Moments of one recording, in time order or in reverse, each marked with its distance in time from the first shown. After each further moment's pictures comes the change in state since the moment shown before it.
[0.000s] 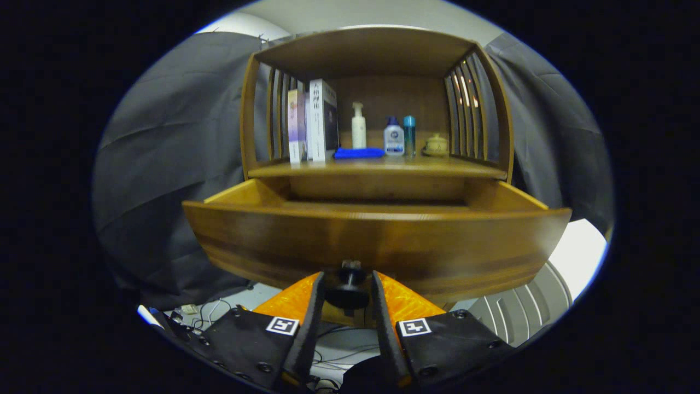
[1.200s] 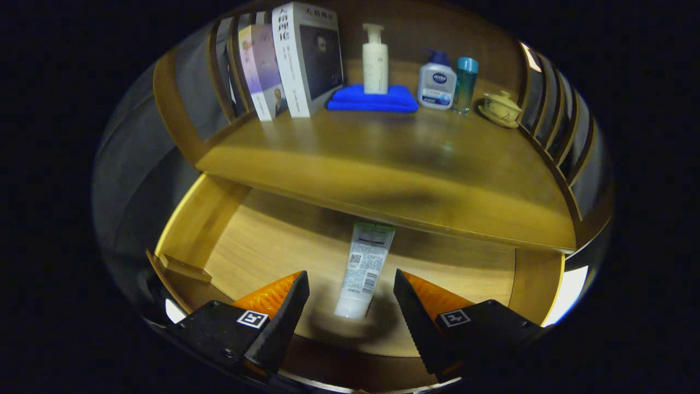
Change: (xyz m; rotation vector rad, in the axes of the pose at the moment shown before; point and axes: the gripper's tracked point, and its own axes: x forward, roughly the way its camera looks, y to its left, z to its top) arm 0.145 -0.020 0.029 -0.074 0.706 0.119
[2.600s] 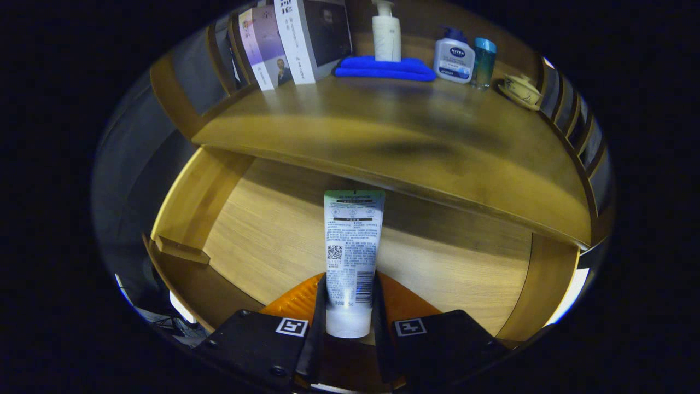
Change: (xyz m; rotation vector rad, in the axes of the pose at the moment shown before) arm -0.014 0.011 0.000 -0.009 0.069 0.074
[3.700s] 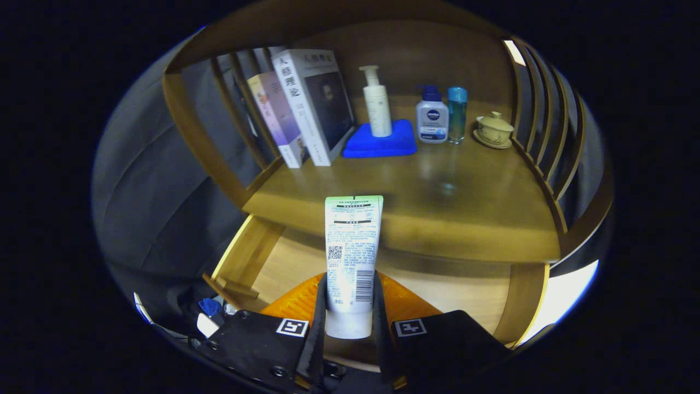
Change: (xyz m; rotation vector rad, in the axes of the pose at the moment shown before) arm -0.075 -0.008 0.070 0.089 -0.246 0.058
